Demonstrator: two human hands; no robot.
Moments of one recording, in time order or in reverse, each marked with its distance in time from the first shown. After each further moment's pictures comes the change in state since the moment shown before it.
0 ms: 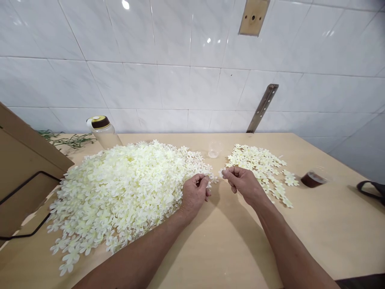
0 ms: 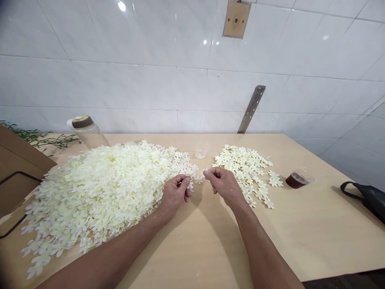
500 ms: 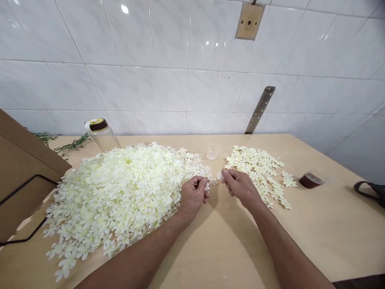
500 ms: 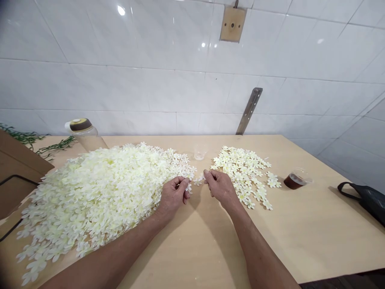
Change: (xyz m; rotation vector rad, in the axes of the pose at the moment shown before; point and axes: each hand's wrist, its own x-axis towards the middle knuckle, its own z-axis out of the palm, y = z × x) left_hand -0.001 0.003 0.000 -0.007 0.007 0.005; right_hand -0.001 0.004 0.006 -0.161 0.044 0.000
